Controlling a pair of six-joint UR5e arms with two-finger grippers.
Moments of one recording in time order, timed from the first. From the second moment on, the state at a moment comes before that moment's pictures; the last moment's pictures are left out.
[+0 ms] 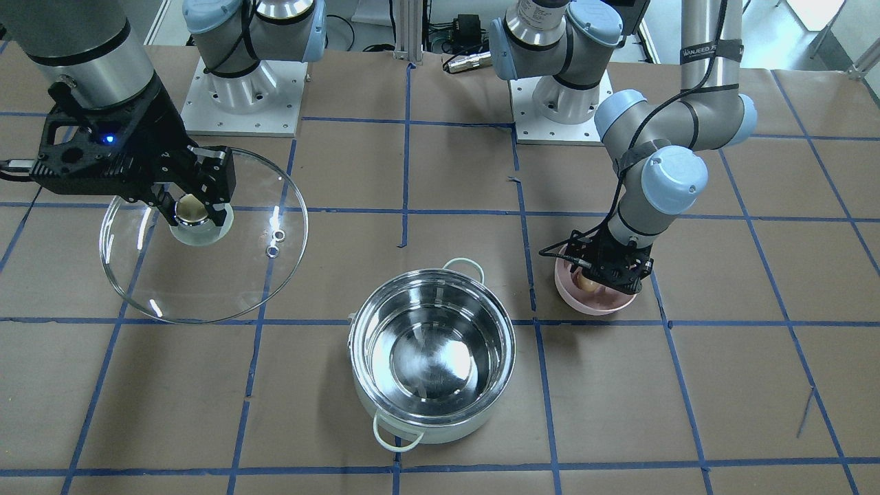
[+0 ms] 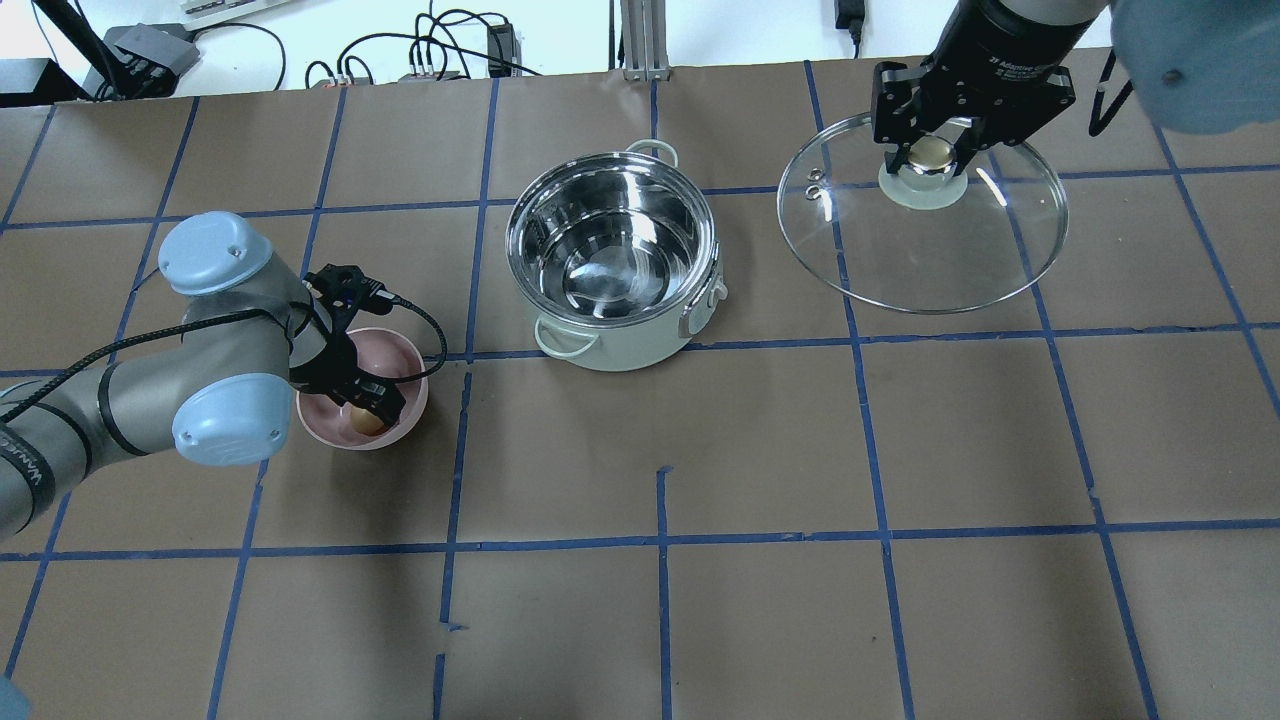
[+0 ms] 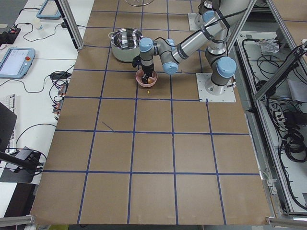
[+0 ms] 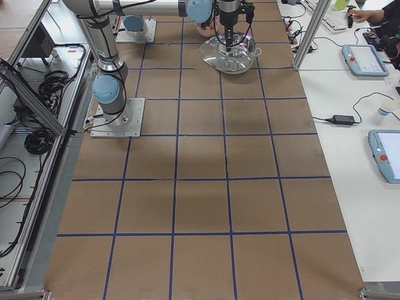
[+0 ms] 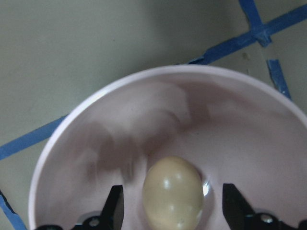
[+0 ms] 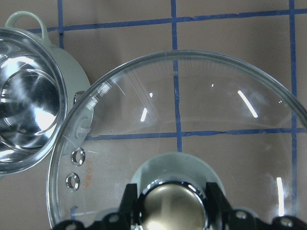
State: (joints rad) left arm -1.36 -1.79 -2.14 -0.83 1.58 0.63; right arm 1.55 -1.50 1.50 -1.68 -1.50 0.03
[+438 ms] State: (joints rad) left arm -1.36 -1.79 -2.14 -0.84 1.58 0.61; right arm 1.55 -1.50 1.50 -1.68 -1.50 0.03
